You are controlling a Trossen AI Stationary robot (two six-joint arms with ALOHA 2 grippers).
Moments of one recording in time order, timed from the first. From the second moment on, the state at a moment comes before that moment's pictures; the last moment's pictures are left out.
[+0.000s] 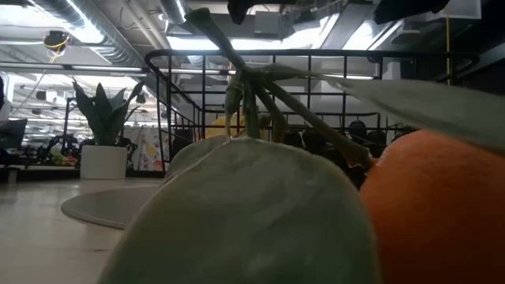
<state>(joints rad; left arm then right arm) -0.18 1.52 1.11 0.19 -0.16 -0.02 0.63 1.17 0.98 -0.74 1.00 0.62</state>
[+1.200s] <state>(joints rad) -0.21 1.51 1.11 0.19 -0.16 -0.02 -0.33 1.24 1.09 -0.74 0.29 0.26</state>
